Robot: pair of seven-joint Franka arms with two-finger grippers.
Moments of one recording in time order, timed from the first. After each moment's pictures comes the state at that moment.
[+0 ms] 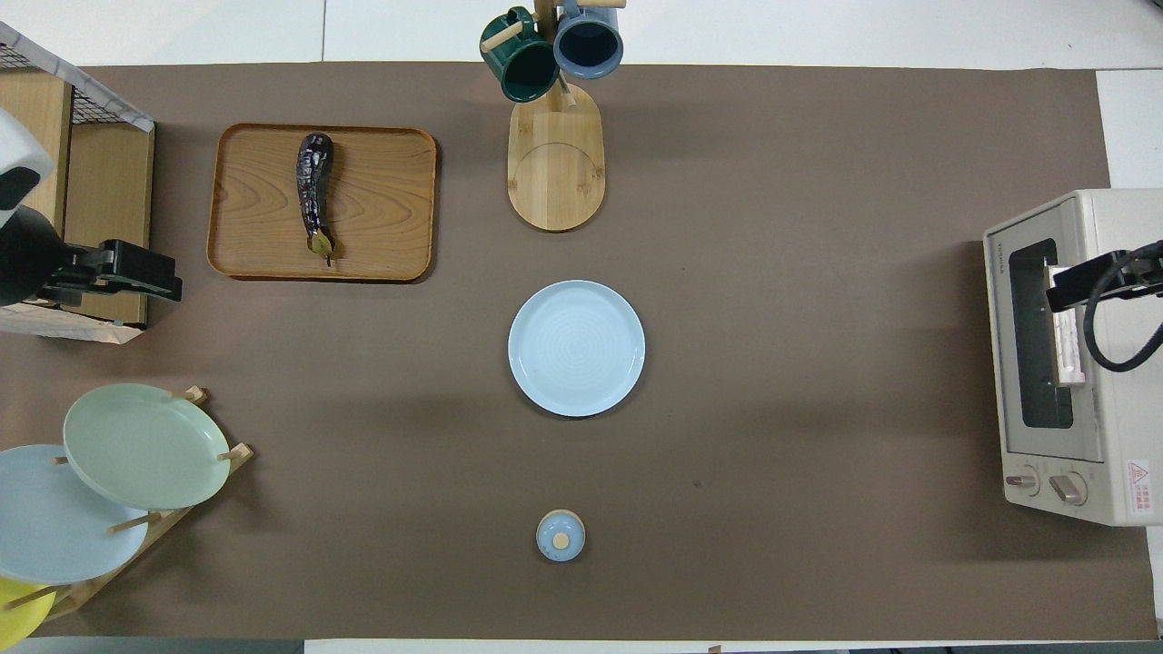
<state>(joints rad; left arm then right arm) -0.02 -0.02 -0.08 -1.65 -0.03 1.59 -0.04 -0.05 0.02 -0.04 -1.59 -0.05 1.51 -0.20</state>
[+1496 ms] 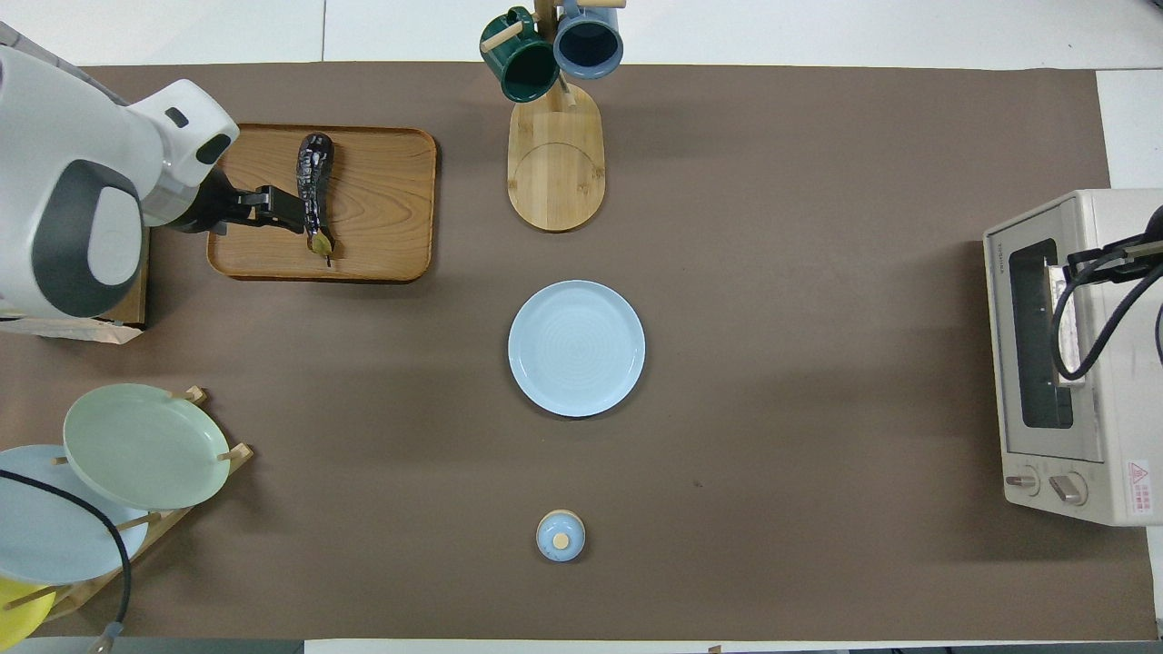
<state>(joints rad) -0.06 0.31 -0.09 -1.69 -0.05 2.05 -0.05 -0.08 -0.01 -0.04 -1.77 -0.11 1.79 -0.24</state>
